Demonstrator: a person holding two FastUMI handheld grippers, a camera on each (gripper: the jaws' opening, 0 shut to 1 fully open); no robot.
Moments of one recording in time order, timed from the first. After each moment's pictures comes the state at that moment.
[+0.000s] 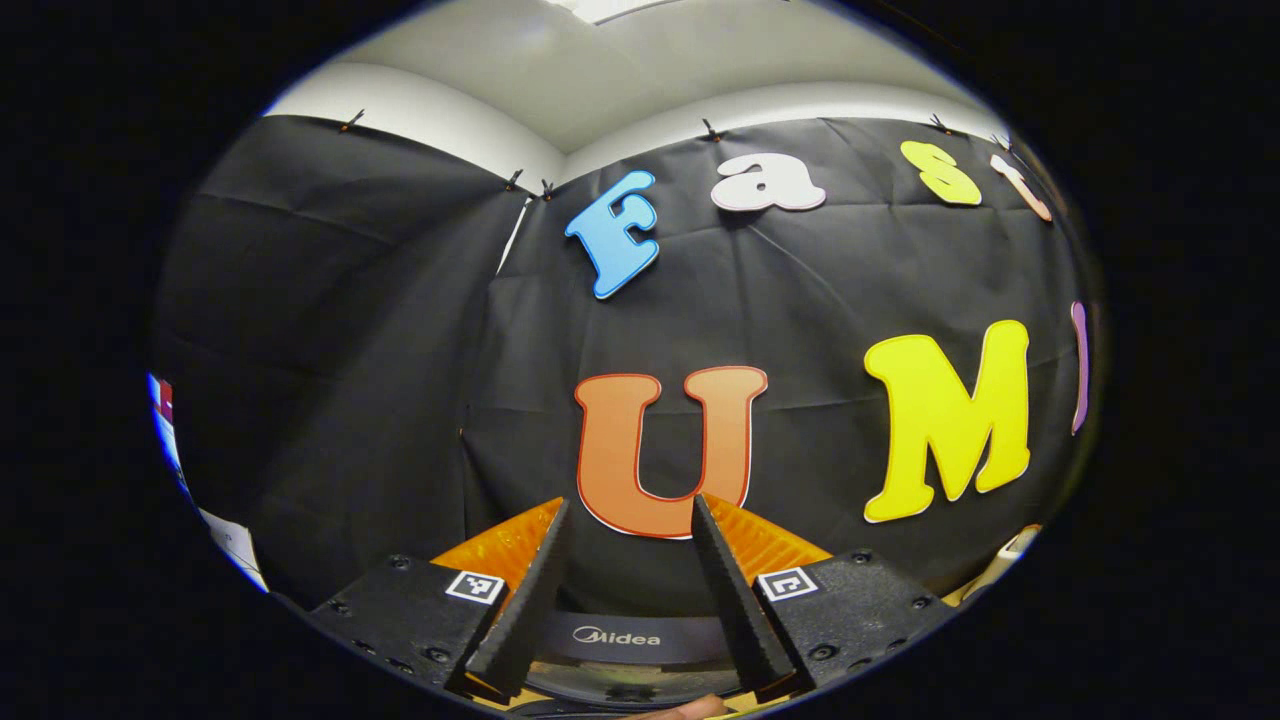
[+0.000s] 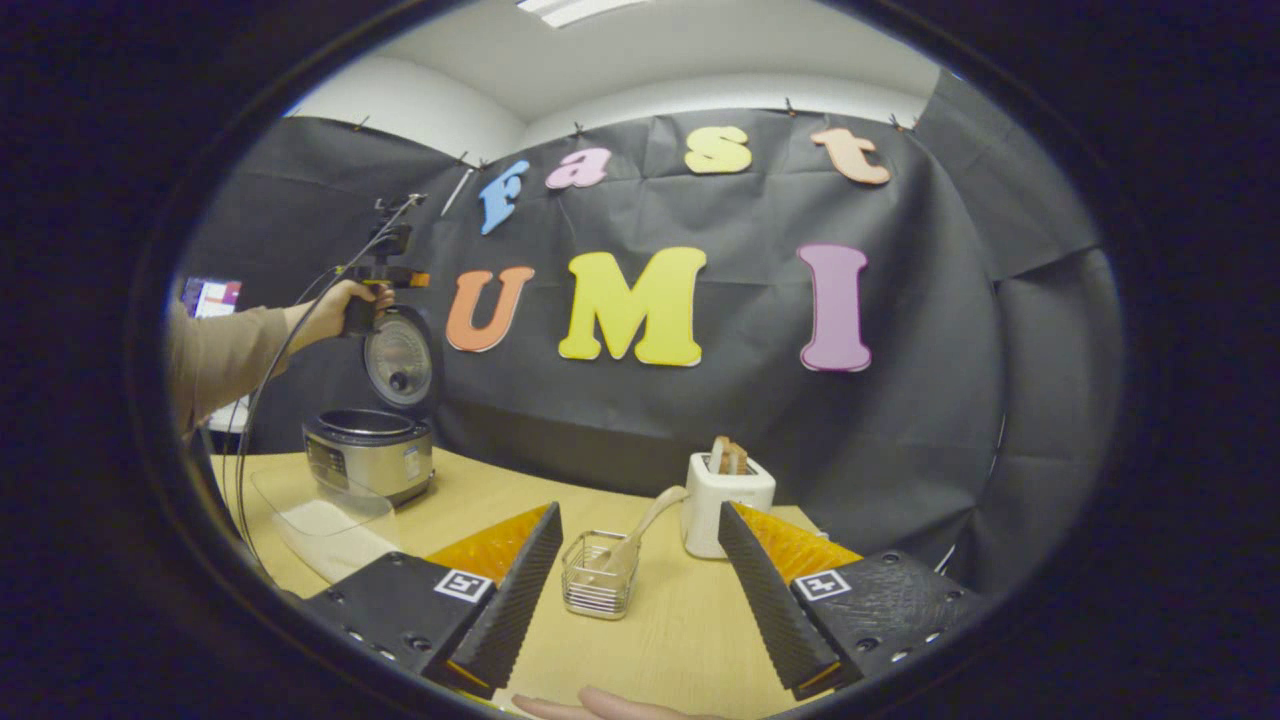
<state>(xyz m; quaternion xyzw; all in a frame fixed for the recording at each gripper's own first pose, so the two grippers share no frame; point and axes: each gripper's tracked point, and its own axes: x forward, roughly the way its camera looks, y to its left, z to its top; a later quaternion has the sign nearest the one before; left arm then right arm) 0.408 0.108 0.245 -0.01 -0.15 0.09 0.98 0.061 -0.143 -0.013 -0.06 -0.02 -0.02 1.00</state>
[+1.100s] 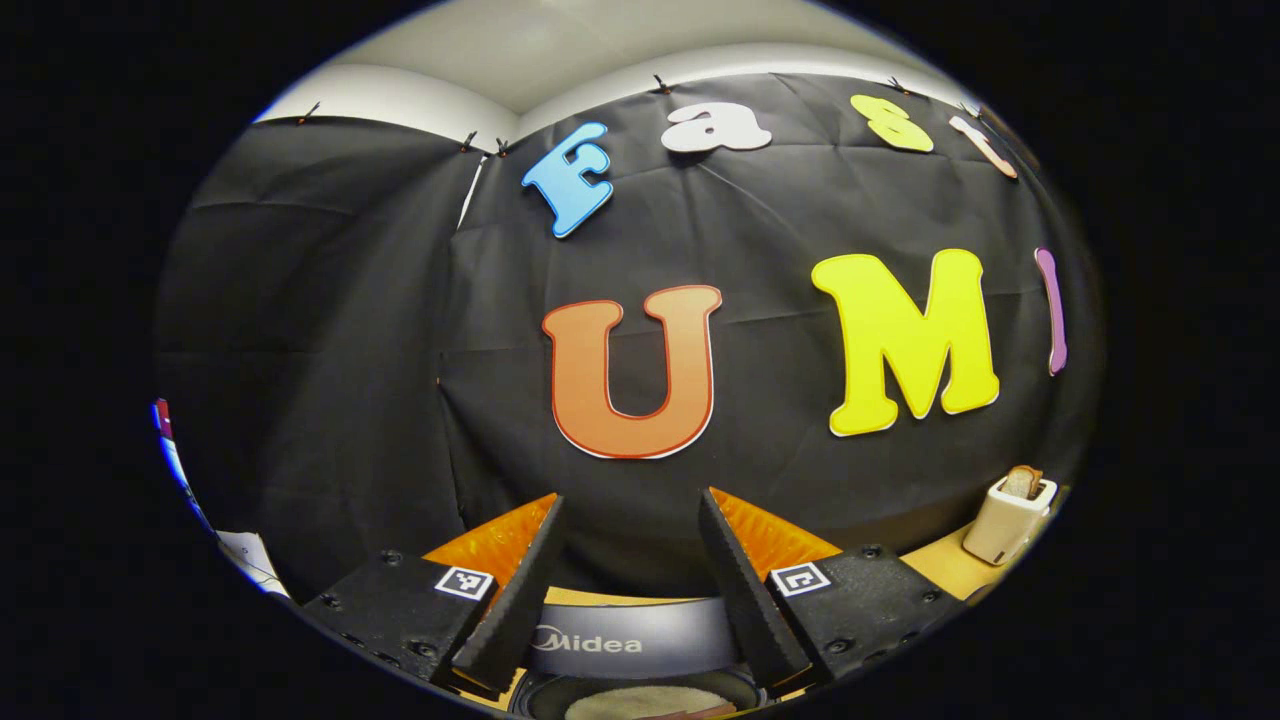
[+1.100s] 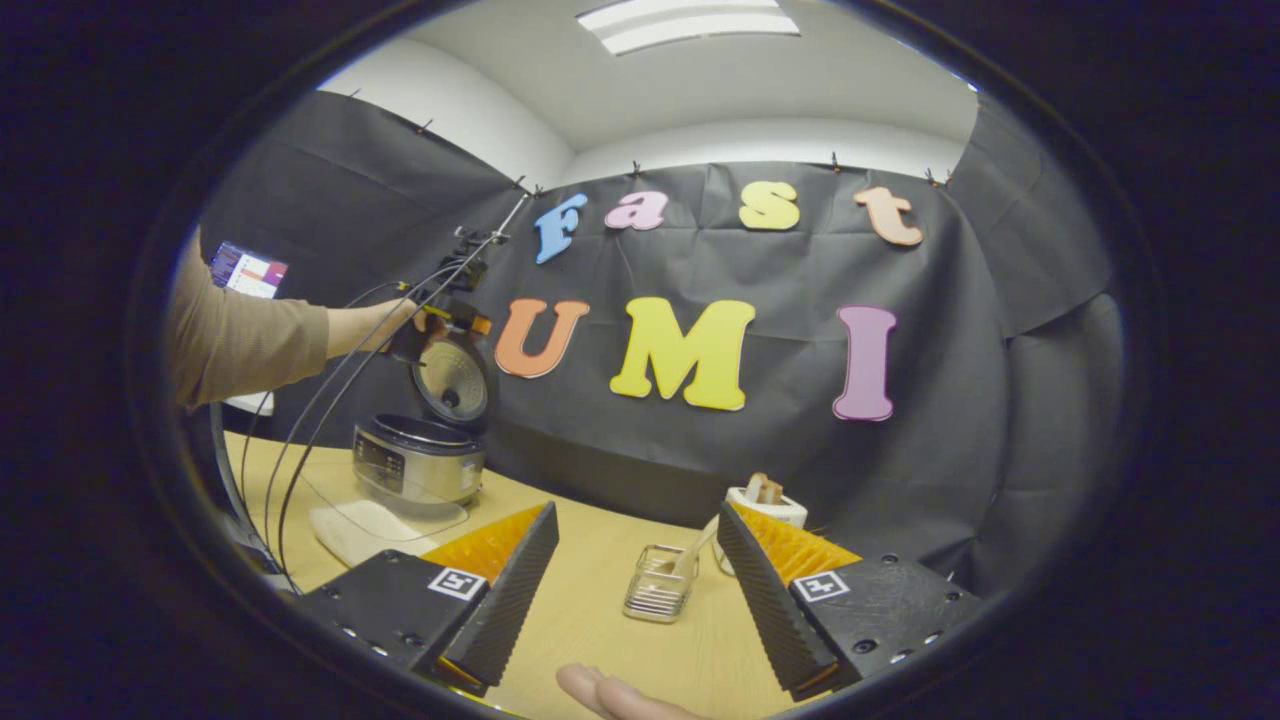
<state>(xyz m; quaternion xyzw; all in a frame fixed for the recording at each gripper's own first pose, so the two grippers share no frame) 0.352 0.079 0.164 0.03 -0.05 0.04 1.00 -0.001 -0.052 -0.010 -0.07 -0.08 0.00 0.99</state>
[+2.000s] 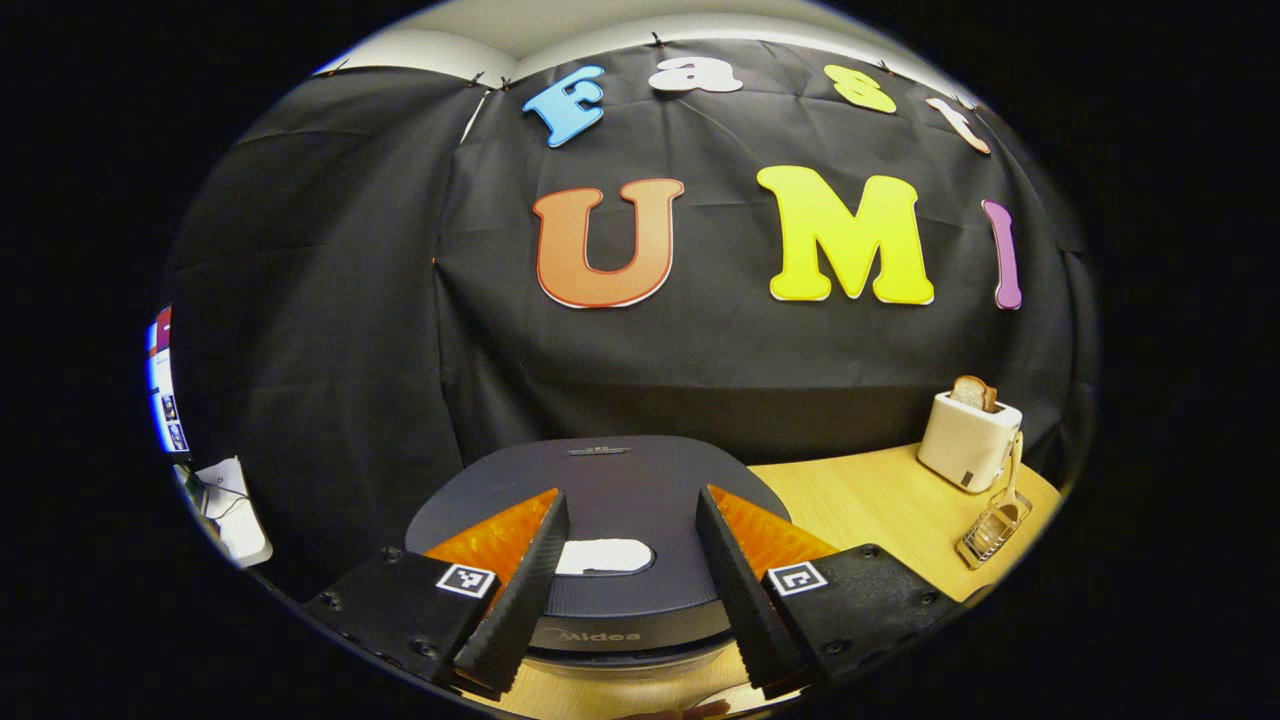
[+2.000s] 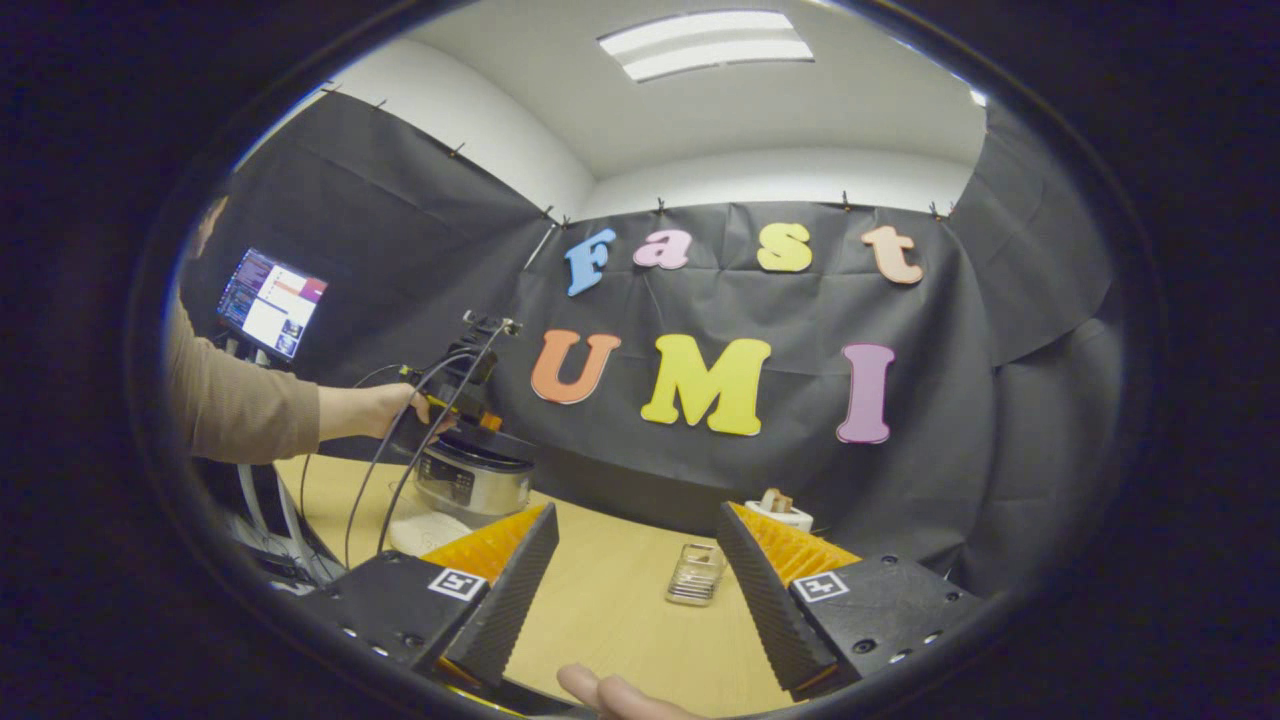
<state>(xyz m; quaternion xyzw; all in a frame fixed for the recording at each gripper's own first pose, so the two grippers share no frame) 0.262 0.050 -0.007 0.01 0.06 0.00 1.00 -0.111 0.005 -0.006 -0.09 -0.12 0.02 0.99</state>
